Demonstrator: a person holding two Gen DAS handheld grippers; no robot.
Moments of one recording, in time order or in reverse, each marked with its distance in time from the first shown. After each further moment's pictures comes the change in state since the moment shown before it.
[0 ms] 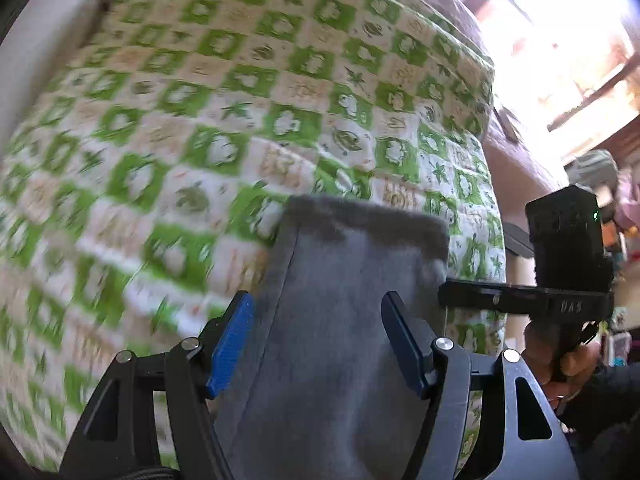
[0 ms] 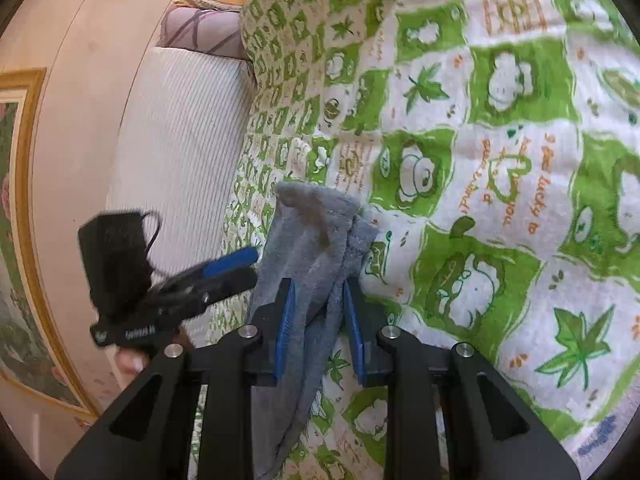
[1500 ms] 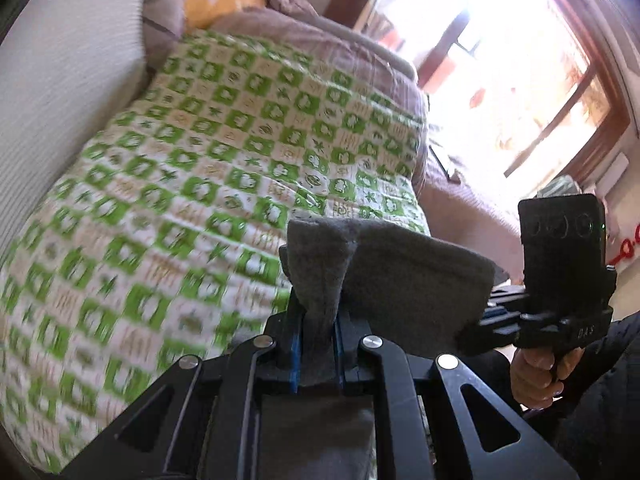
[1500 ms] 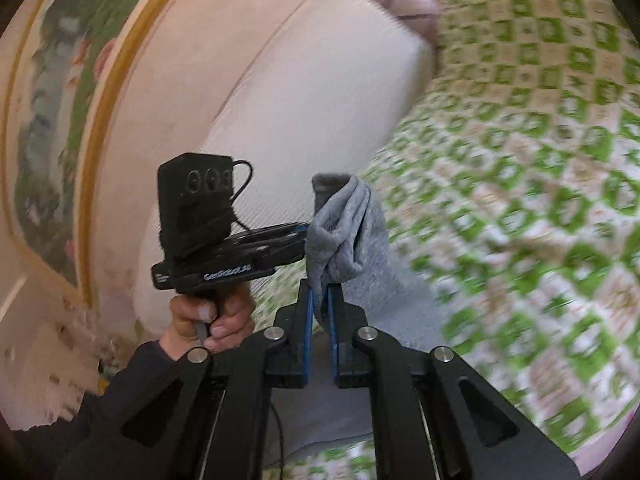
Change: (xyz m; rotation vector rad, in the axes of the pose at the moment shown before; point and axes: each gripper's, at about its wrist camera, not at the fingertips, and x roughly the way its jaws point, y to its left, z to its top) left arm -0.144 0.002 -0.111 -0.002 -0.310 -0.072; right arm -0.008 0.159 -0.100 -0.451 0.062 0.199
